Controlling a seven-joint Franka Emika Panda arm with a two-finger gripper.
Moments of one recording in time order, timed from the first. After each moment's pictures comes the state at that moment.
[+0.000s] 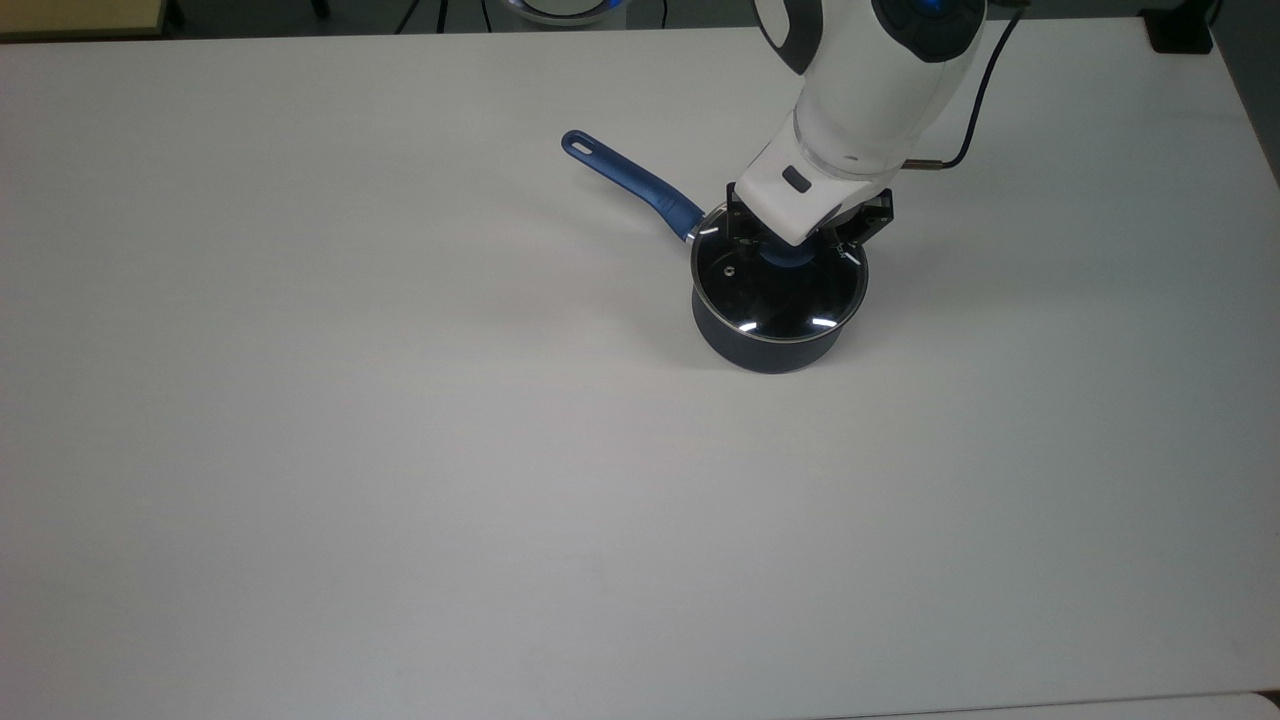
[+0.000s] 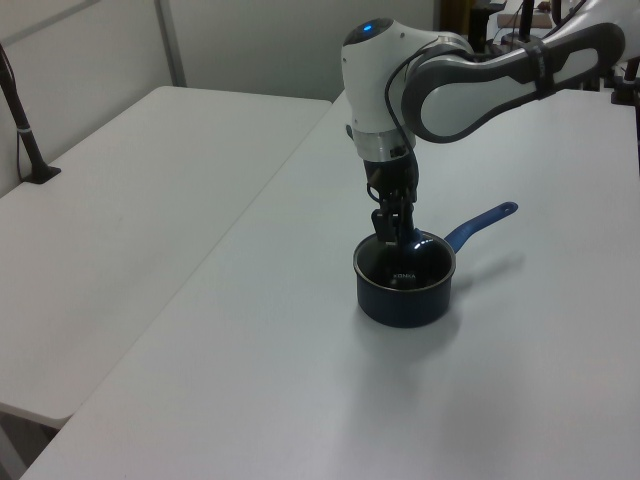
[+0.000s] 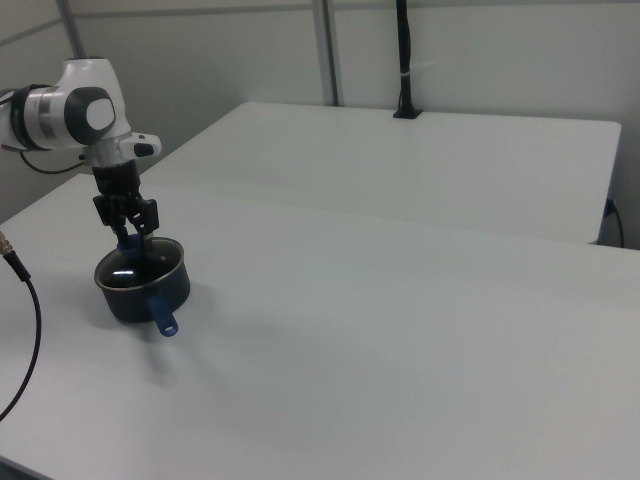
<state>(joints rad) 0.62 0.48 -0.28 -1.42 0.10 1.75 0.32</state>
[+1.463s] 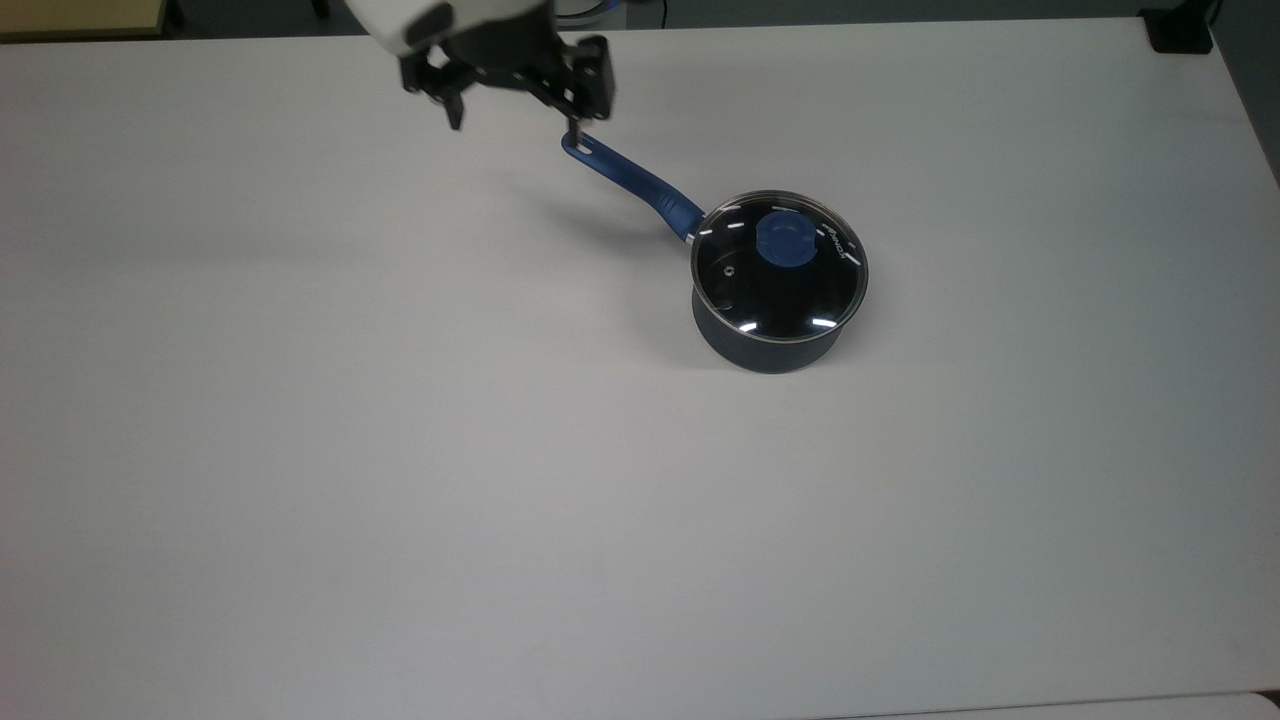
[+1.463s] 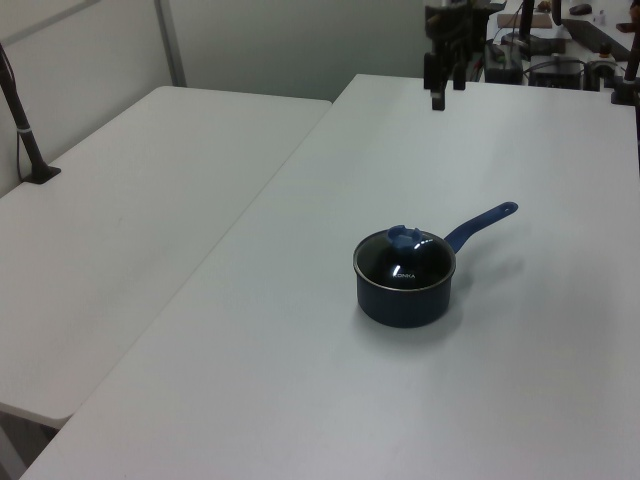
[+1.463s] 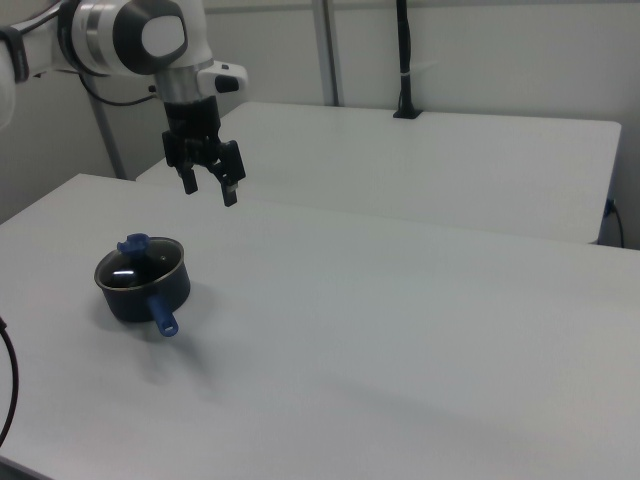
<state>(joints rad) 0.09 0.18 -0.06 -1.47 -0.01 1.59 0.16</state>
